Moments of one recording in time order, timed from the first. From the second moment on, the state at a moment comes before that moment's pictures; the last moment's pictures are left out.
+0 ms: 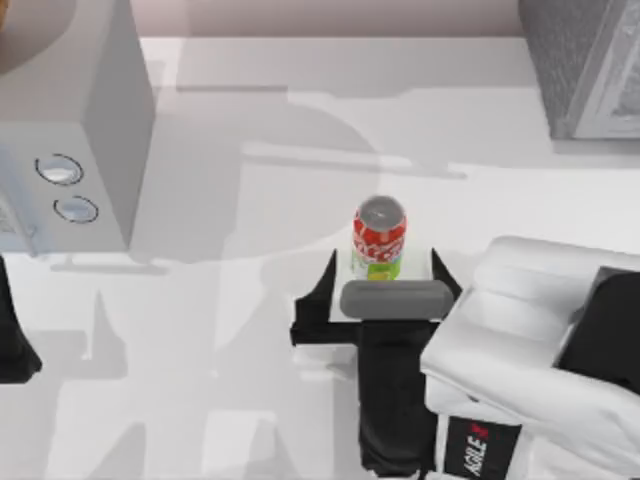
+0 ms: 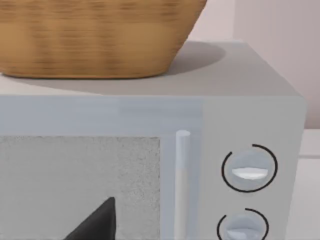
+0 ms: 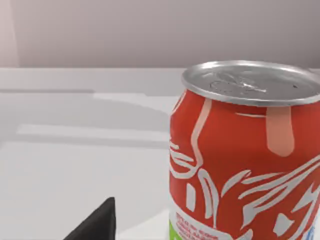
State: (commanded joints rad) left arm 0.00 0.00 0.00 0.00 0.00 0.00; right arm 0.98 2.45 0.78 1.66 1.02 0.01
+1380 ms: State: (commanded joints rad) left arm 0.00 0.00 0.00 0.00 0.00 0.00; right arm 0.85 2.51 0.94 1.56 0.89 0.01
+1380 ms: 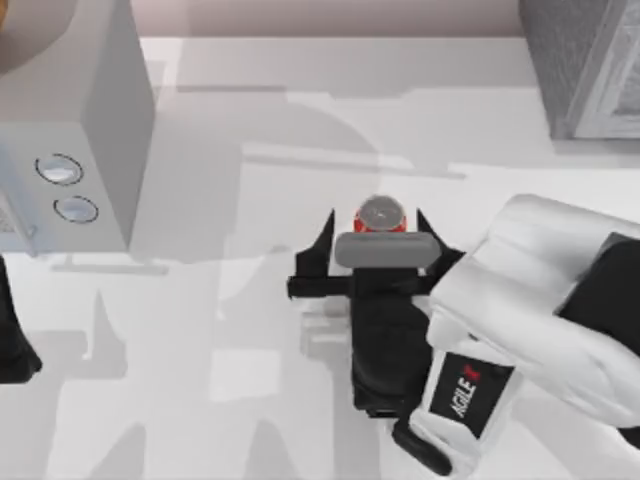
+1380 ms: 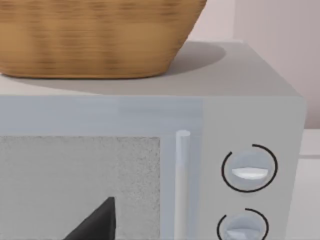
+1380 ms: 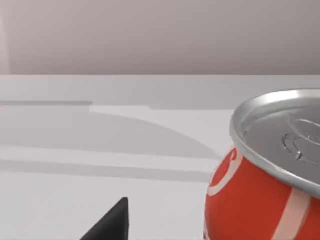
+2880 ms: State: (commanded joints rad) left arm 0.00 0.00 0.00 0.00 0.00 0.00; right arm 0.86 2.34 0.93 1.40 0.89 0.01
